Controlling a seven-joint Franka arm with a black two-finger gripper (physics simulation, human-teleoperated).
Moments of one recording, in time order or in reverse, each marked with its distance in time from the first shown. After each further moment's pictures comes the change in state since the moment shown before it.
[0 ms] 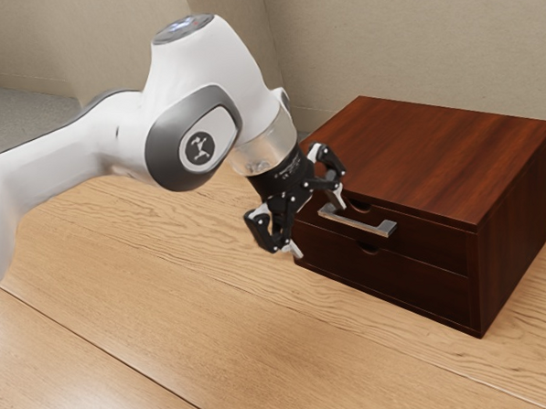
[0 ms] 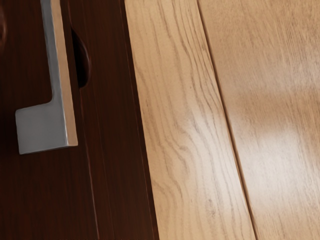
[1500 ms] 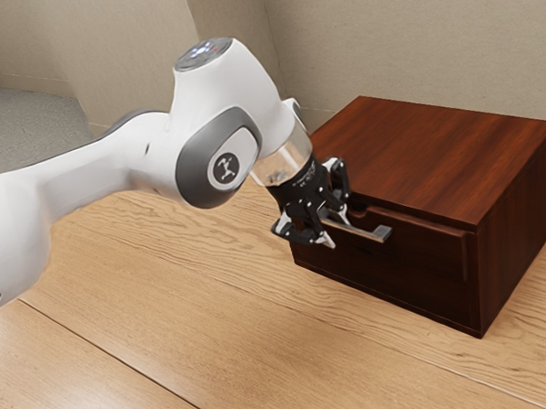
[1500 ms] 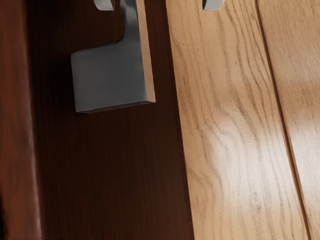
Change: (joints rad) arm 0.024 0.068 -0.014 -0.007 -0.003 0.128 -0.012
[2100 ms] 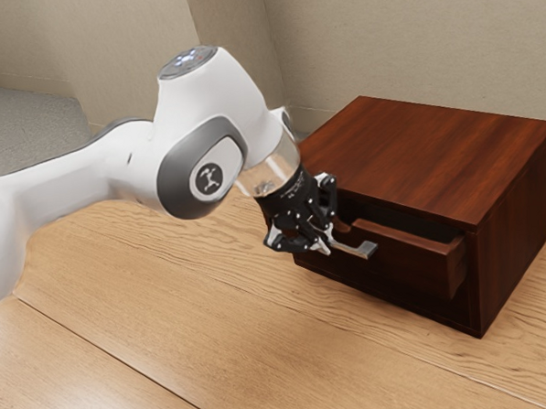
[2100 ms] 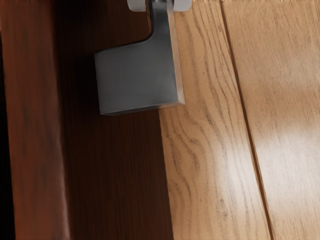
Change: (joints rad) arm -0.010 -0.069 0.002 -0.085 0.001 0.002 -0.002
